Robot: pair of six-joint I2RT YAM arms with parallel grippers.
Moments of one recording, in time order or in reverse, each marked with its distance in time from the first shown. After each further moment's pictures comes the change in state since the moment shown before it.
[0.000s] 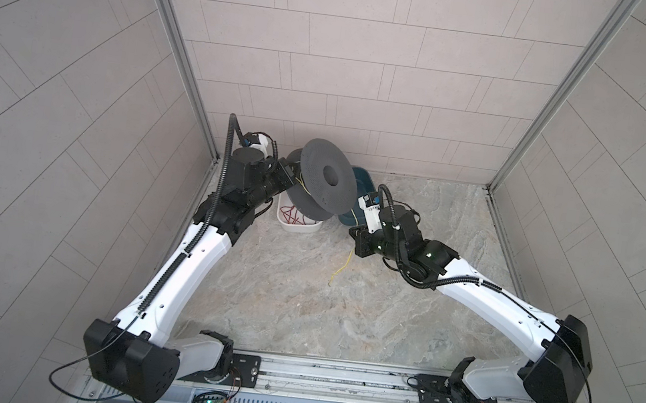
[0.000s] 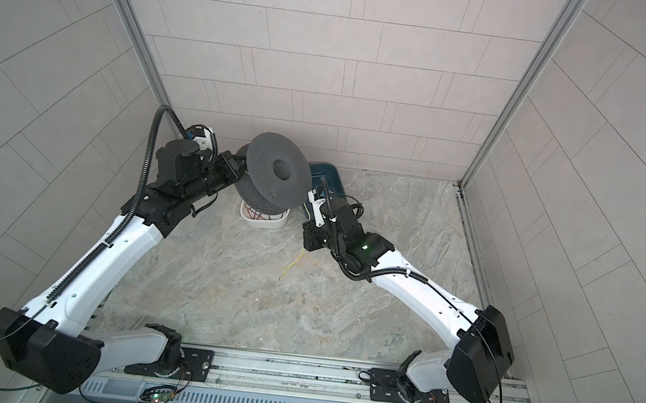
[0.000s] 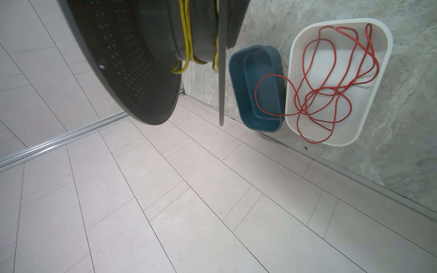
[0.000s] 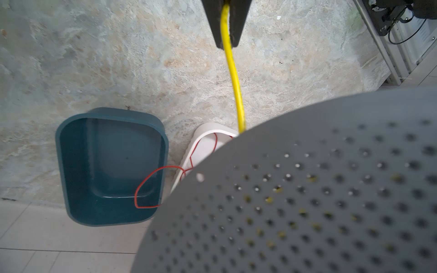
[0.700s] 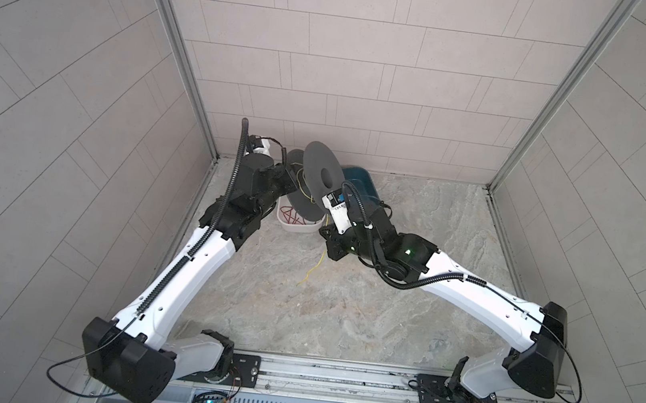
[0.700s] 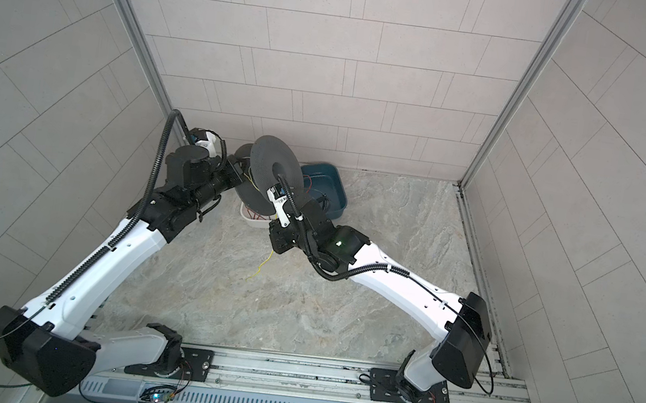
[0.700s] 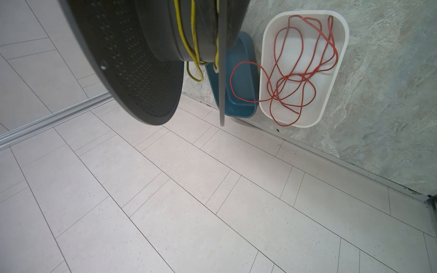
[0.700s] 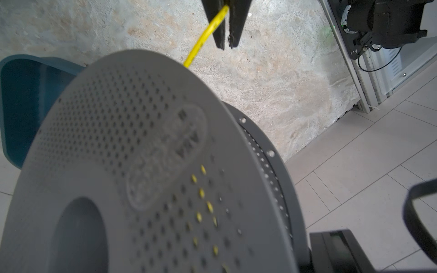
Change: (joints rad) left arm -0.094 -0.008 -0.019 0.000 -0.215 0.114; right arm 0.170 0.133 0.276 -0.111 0.053 -0.088
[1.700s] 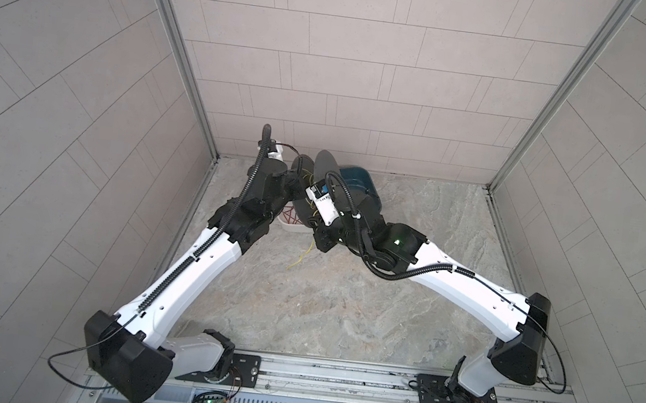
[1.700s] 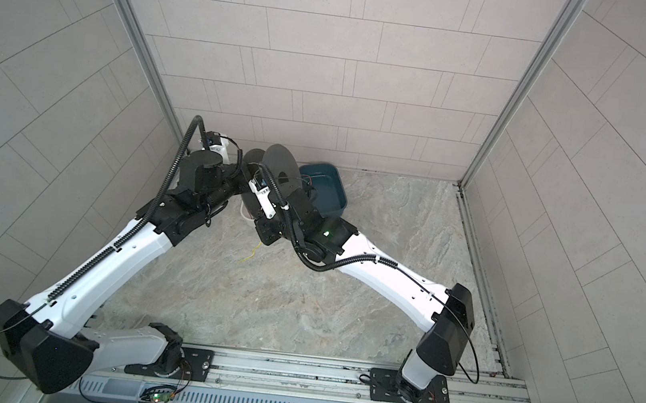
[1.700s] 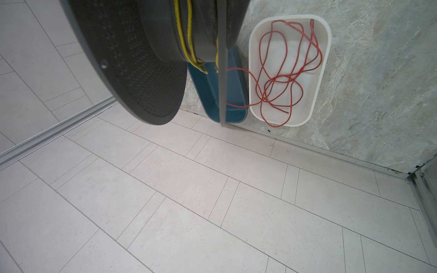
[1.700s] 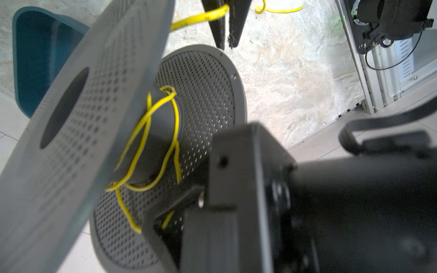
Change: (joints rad) left arm -0.087 0.021 0.013 -0.046 -0.074 0.107; right arm 0.015 0.065 0.104 -0.022 0.012 -0.107
